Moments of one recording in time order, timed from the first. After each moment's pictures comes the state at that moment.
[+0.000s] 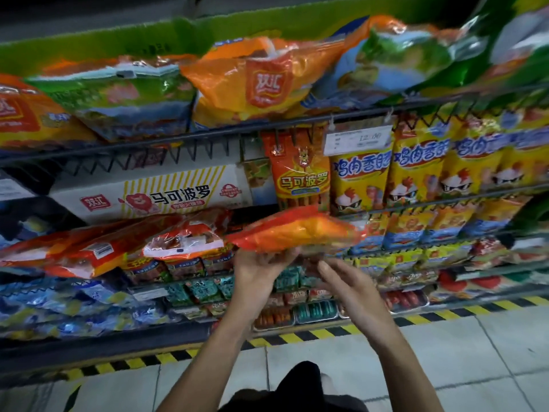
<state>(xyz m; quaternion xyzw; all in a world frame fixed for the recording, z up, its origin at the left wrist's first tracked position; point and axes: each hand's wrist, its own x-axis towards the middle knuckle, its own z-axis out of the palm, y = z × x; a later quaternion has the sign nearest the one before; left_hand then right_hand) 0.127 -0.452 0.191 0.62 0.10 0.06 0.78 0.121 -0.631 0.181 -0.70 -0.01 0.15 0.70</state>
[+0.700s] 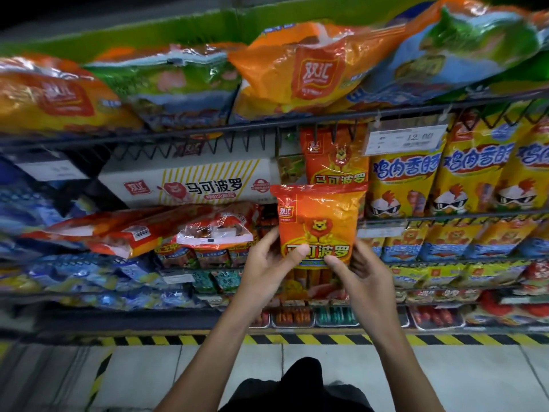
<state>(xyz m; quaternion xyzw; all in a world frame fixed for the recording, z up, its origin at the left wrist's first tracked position) 0.116 -0.427 0.201 0.69 0.09 0.05 0.72 0.140 -0.599 0.167 -0.71 -0.10 0.02 0.69</state>
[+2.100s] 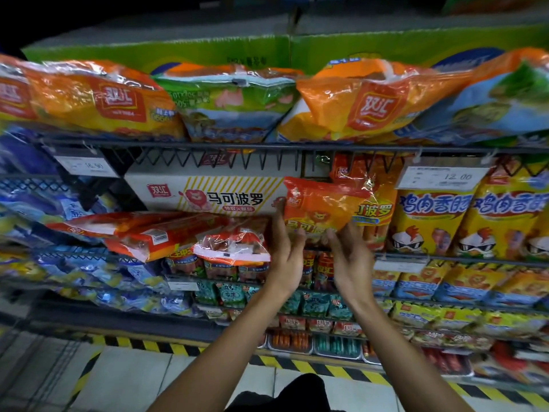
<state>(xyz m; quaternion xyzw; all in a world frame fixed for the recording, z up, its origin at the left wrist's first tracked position) 0.181 -0.416 0.166 0.78 0.08 0.24 0.57 0.221 -0.535 0.156 -0.75 -0.19 -0.09 0.62</state>
